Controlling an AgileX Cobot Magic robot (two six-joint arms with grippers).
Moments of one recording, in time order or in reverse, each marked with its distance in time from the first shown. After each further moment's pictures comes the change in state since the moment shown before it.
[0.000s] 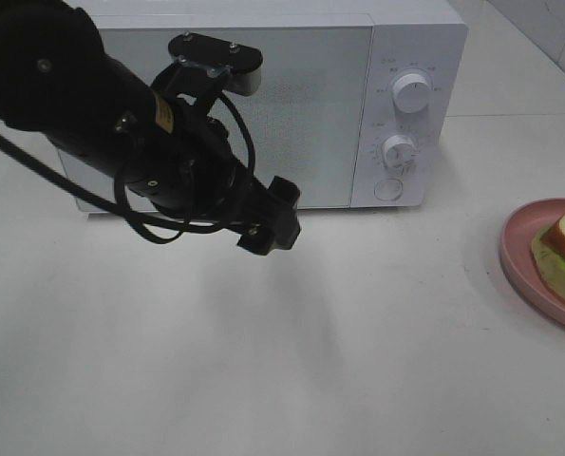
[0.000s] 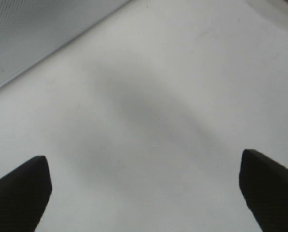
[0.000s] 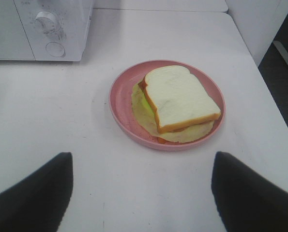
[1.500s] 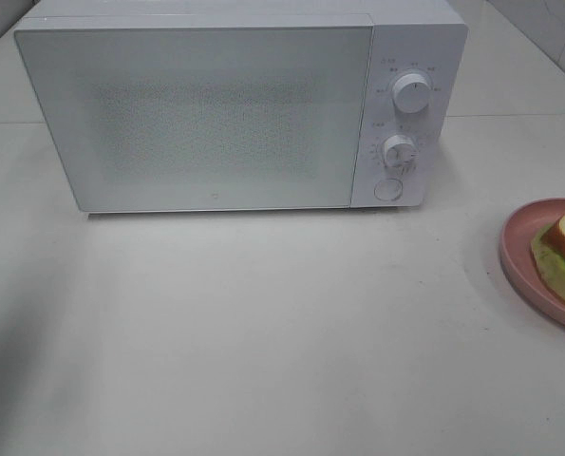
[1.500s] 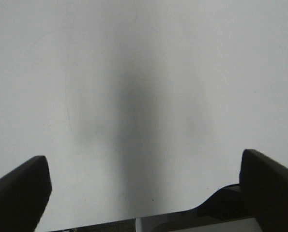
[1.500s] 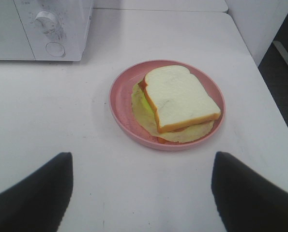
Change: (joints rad) left arm 0.705 -0.615 0.346 -0.109 0.472 0.125; right arm 0.000 0.000 0.000 0.000 0.000 0.000
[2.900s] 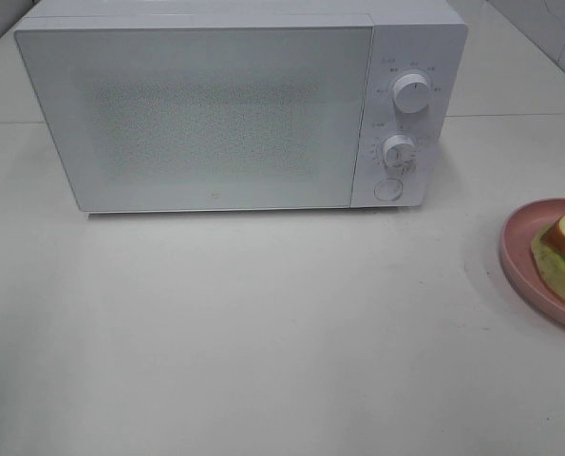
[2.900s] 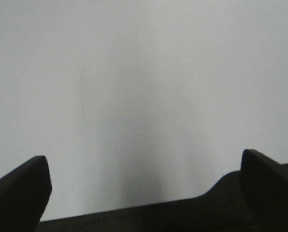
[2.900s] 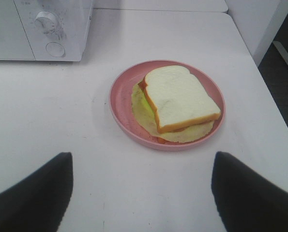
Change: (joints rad) left arm 0.010 -0.649 0.237 0.028 0.084 0.000; right arm 0.000 0.000 0.000 0.000 0.000 0.000
